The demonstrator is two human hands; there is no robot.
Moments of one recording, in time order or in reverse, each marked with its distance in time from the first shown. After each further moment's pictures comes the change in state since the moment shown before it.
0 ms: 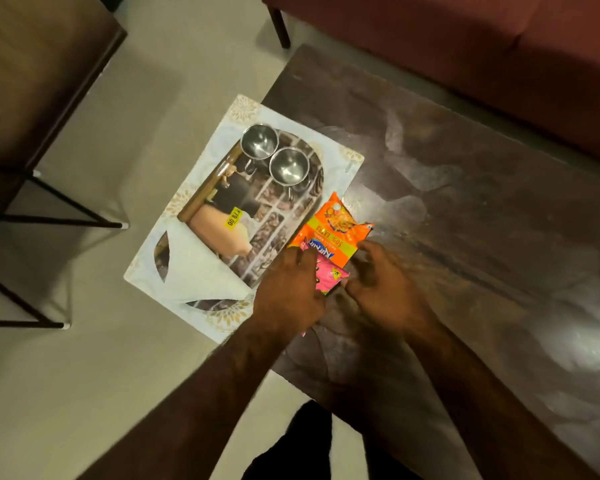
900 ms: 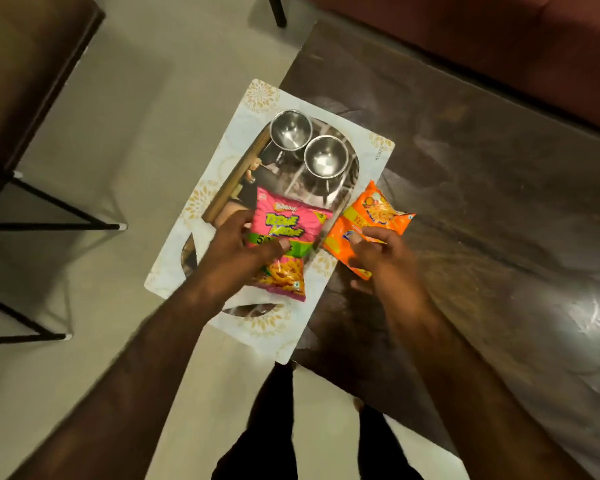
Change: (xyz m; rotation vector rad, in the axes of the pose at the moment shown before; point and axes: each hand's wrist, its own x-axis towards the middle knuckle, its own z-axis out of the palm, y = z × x) left_hand 0.010 -0.115 -0.093 -0.995 -0.028 -0.251; right_hand 0.008 -0.082 0.057 0.800 0.222 0.283
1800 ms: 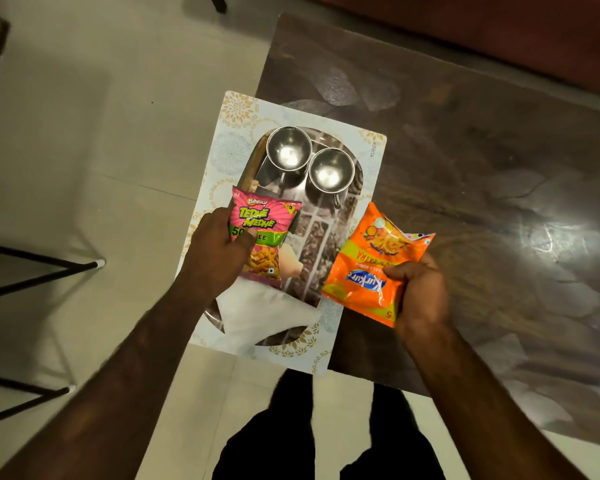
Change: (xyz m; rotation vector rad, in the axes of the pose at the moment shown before) left_hand 0.094 -0.007 -0.065 0.574 -0.022 0.187; right_hand 0.003 0.015 0.028 0.508 0.310 0.166
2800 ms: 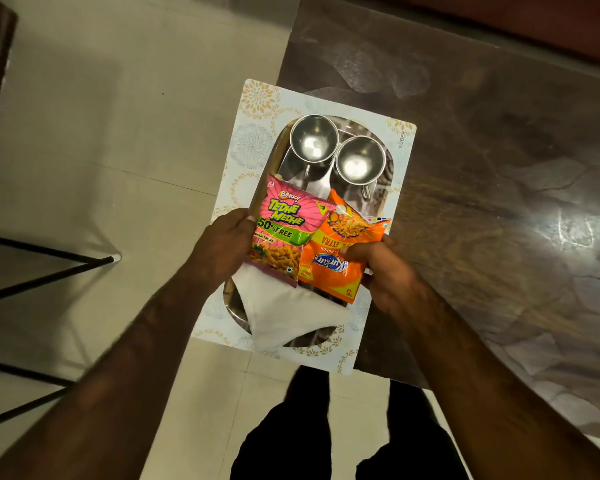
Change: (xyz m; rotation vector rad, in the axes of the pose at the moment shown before) left_hand 0.028 -0.033 -0.018 -0.135 -0.170 -0.148; right_hand 0.042 0.038 0.059 -0.223 -0.225 0.105
